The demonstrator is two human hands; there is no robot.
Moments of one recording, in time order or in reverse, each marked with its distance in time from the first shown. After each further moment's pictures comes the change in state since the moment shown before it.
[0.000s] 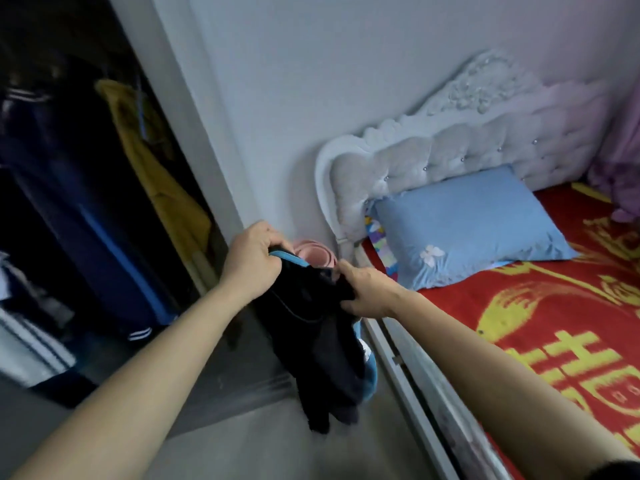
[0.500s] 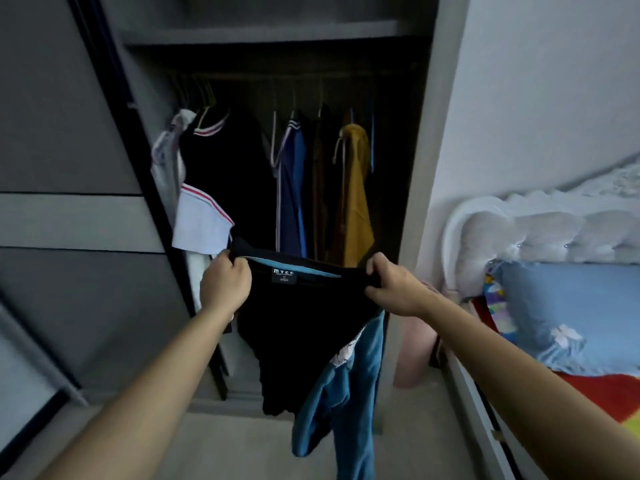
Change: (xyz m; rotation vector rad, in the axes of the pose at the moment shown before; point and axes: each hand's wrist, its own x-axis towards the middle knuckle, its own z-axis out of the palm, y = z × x) left_hand -0.184 -0.202 -0.312 0.053 0.501 -0.713; right_hand 0.058 -0.331 0.013 0.221 -0.021 -0.171
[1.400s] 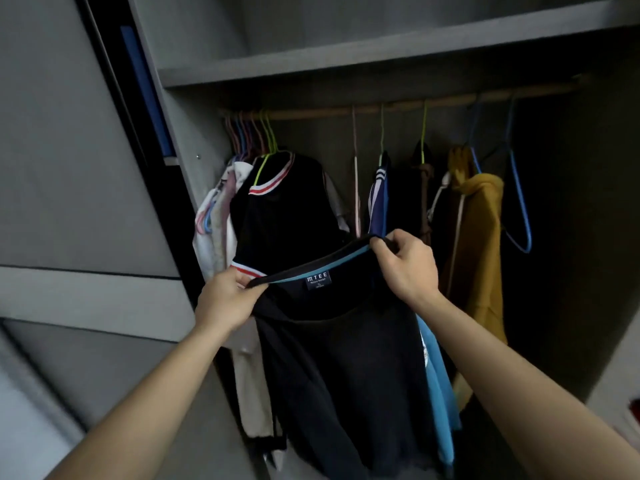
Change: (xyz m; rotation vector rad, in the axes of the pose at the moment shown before) left_hand 0.321 -0.059 -0.008 0.029 0.021 -0.035; right_hand 0.359 -0.116 0.020 0.342 0.626 0.007
